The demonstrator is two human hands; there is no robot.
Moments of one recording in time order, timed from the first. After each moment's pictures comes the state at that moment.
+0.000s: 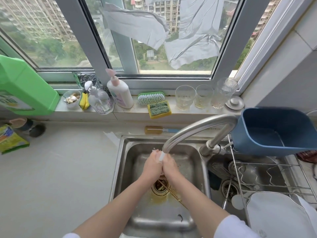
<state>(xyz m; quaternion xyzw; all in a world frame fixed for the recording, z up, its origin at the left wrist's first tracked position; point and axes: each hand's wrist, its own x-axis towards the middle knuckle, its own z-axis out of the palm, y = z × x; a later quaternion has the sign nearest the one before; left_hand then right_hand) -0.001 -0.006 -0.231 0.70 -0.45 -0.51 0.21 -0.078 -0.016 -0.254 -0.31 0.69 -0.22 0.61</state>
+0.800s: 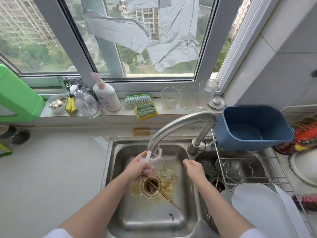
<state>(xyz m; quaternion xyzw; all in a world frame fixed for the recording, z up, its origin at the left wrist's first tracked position) 0.030 -0.005 -0.239 0.57 -0.24 -0.74 0.26 -0.216 0.012 -0.271 -0.32 0.77 -0.25 0.49</state>
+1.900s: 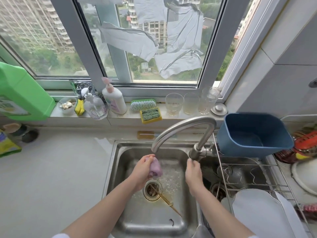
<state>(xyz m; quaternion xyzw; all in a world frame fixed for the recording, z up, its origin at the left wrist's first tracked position) 0.006 0.010 -0.205 0.60 -0.26 -0.67 0.33 -0.190 0.020 -0.243 -0.22 0.77 -0.33 0.51</state>
